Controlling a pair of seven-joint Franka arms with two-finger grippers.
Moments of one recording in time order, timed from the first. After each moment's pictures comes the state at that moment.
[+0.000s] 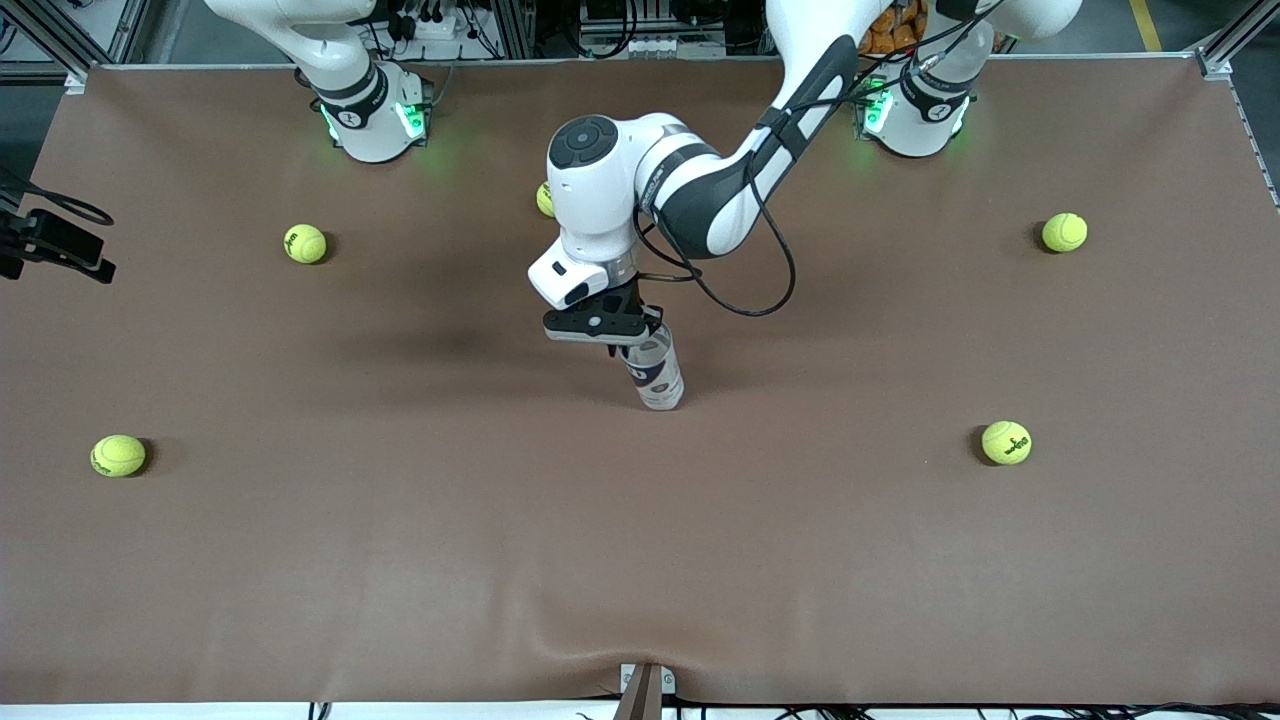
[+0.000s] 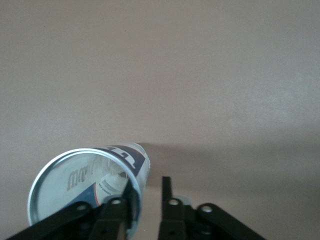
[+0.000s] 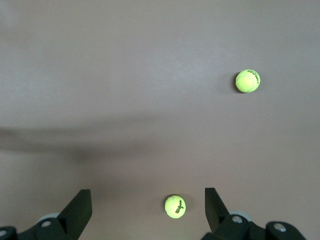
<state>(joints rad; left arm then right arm) -0.86 0.68 -0.04 -1.31 0.28 2.11 -0.89 0.00 0.05 -0.09 -1.45 -0.01 1.48 -0.03</state>
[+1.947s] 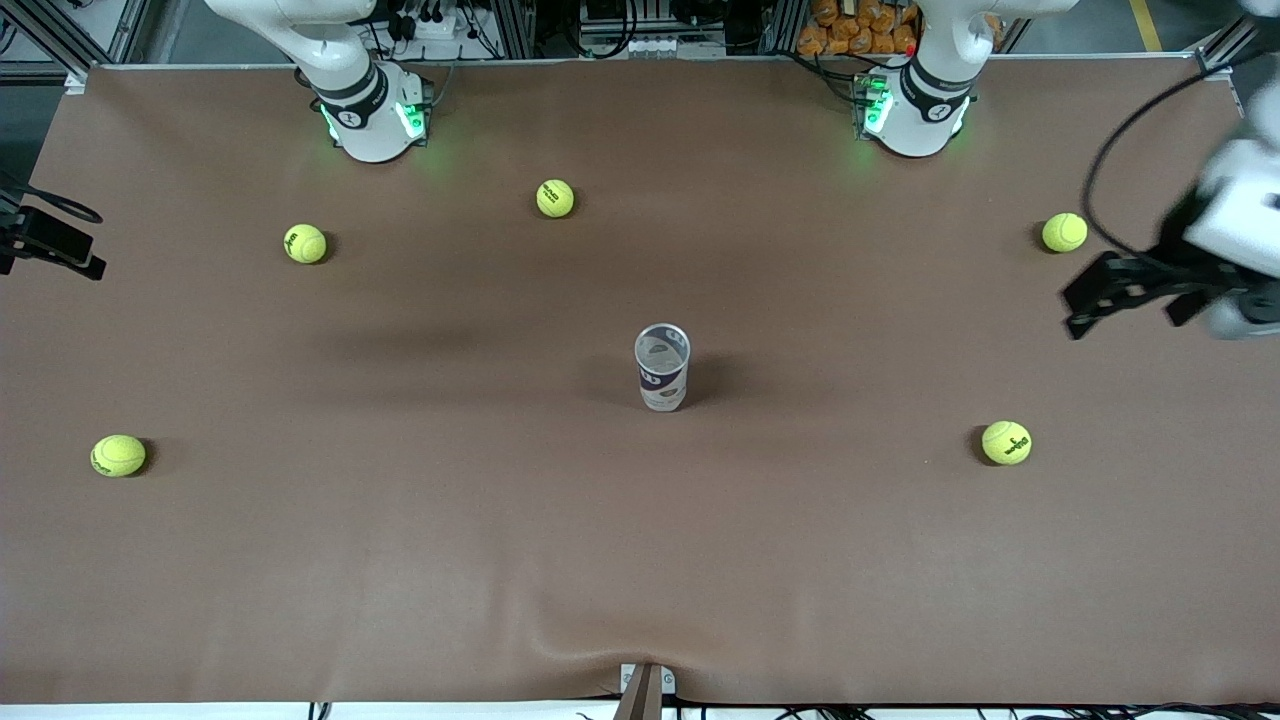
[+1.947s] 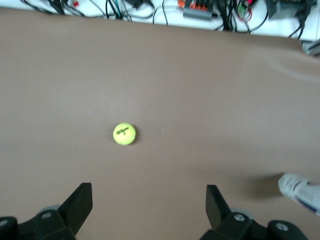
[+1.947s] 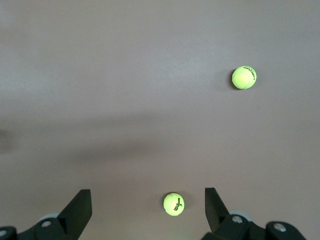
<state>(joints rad) -0.09 0.16 -0.03 -1.31 0.04 1.61 -0.22 -0.01 0.05 -0.09 -1.45 -0.01 1.47 -0.03</state>
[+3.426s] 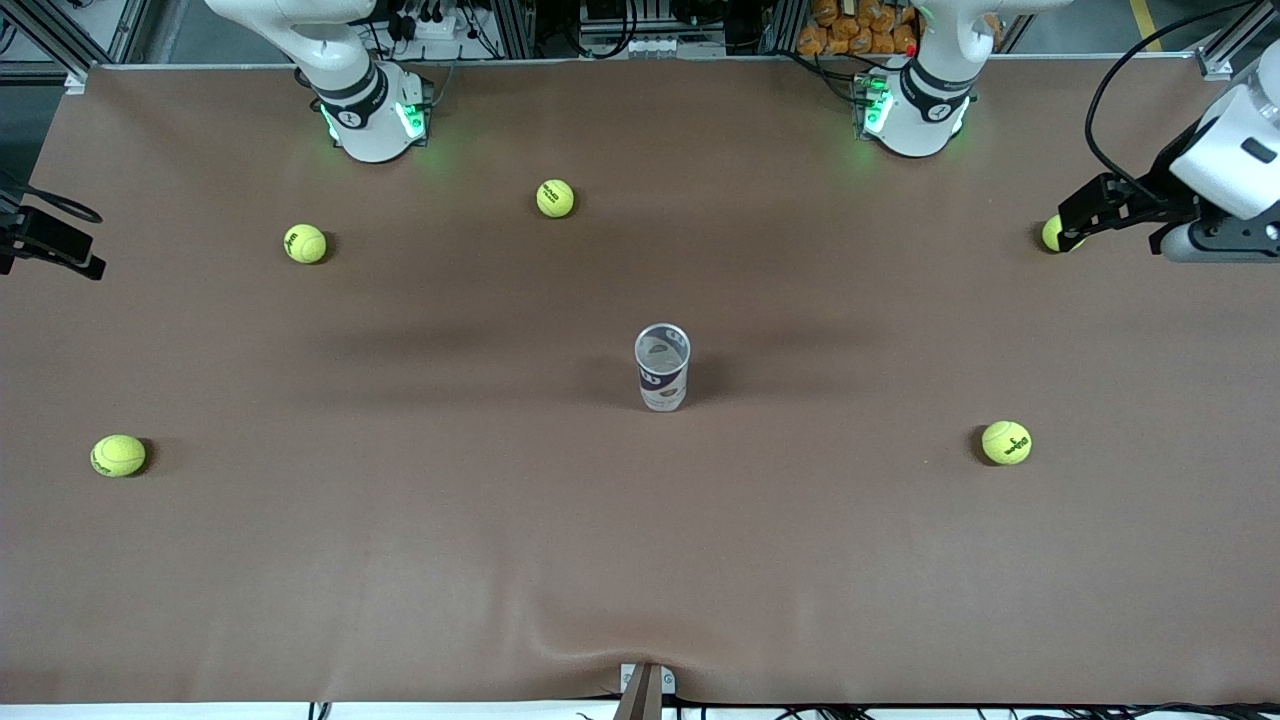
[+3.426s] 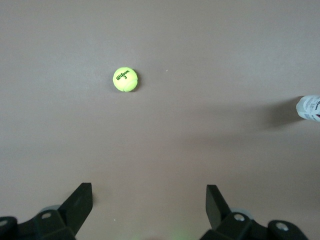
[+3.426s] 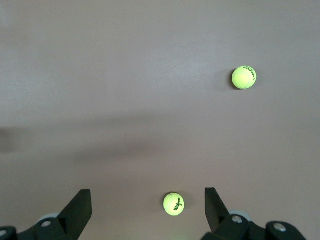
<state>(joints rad) -0.03 -0.07 -0.08 -1.63 0.00 1.56 -0.06 -0.01 0.05 -0.09 -1.45 -0.01 1.47 -0.03</state>
